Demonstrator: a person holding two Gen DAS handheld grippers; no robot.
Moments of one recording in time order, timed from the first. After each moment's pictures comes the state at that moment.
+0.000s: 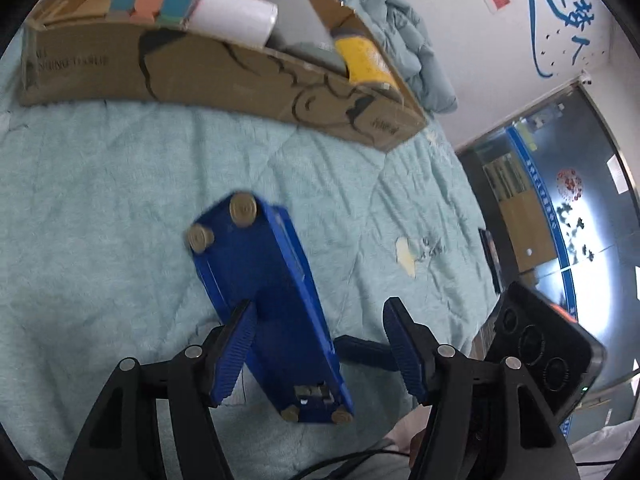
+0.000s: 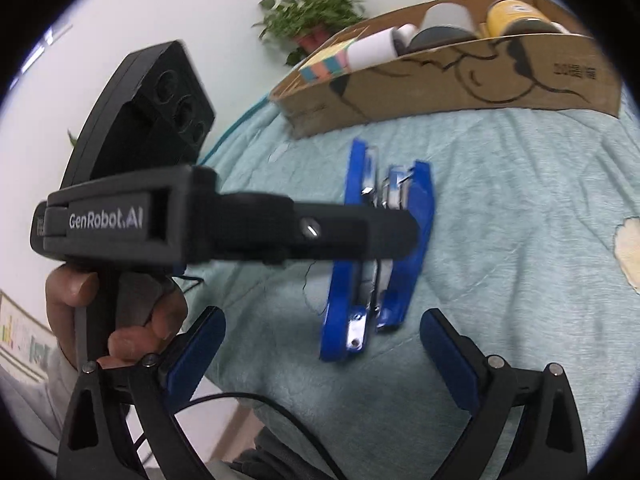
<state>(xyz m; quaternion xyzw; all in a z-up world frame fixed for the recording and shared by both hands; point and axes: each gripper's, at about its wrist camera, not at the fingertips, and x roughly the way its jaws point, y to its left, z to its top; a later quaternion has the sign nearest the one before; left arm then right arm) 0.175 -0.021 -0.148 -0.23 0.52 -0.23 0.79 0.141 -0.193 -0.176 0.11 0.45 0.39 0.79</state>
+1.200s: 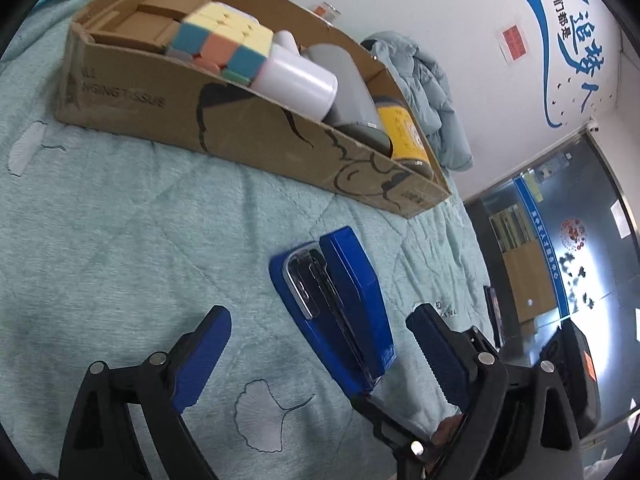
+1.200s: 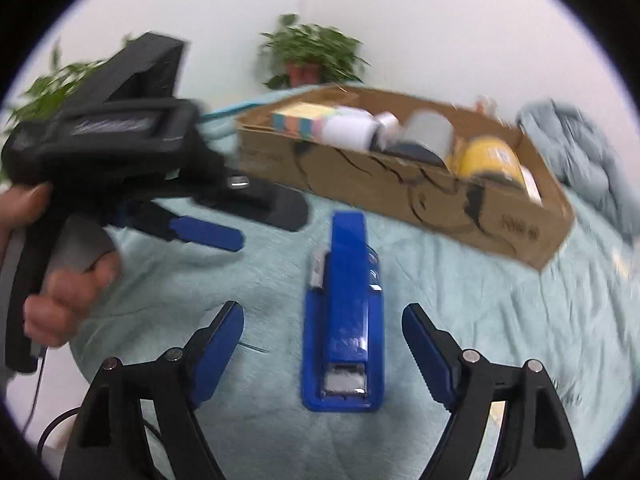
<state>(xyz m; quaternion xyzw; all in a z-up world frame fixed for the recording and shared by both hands) 0.196 0.012 -0.148 -0.27 0.48 -0.19 0.81 0.154 -0.196 -0.152 -0.11 0.33 0.29 0.89</state>
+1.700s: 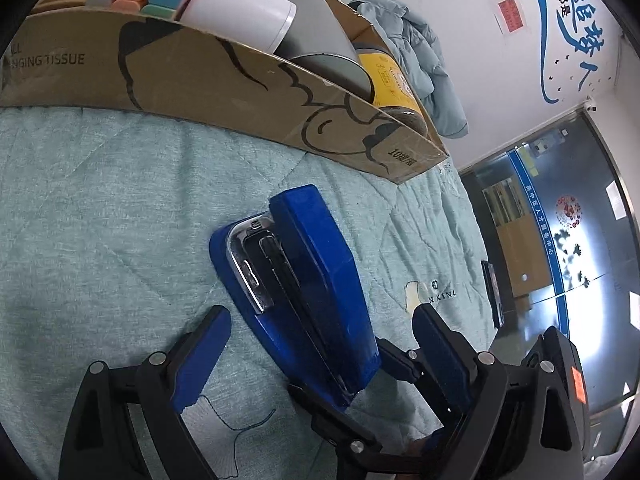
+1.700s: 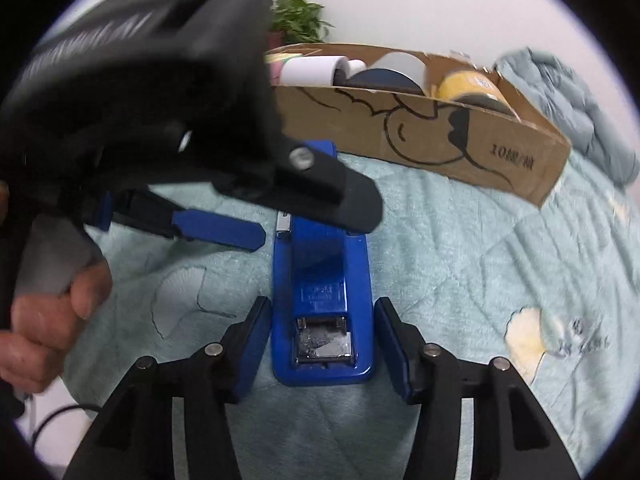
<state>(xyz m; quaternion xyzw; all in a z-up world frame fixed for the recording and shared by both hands) 0.216 -0.034 -0.173 -0.26 0.51 -0.22 0.79 0.161 -0.189 -0.179 -0.08 0.39 0.24 0.89</state>
